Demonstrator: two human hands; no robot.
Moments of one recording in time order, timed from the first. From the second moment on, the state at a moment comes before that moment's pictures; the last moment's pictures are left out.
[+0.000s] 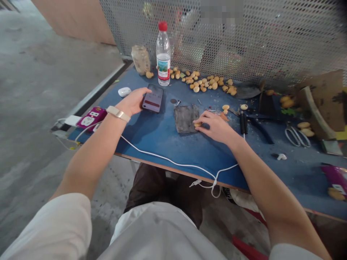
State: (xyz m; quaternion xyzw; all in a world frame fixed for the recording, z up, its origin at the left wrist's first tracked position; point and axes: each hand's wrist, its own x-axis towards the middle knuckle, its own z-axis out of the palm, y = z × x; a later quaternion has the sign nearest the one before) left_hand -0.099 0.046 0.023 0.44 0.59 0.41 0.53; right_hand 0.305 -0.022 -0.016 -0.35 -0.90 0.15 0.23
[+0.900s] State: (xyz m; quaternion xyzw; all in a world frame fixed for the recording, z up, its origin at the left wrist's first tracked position) left_hand -0.110 -0.007 0.065 0.72 0.68 0.04 0.12; right_hand 0.306 -0.025 -0.015 -0.35 -0.90 0.11 0.21
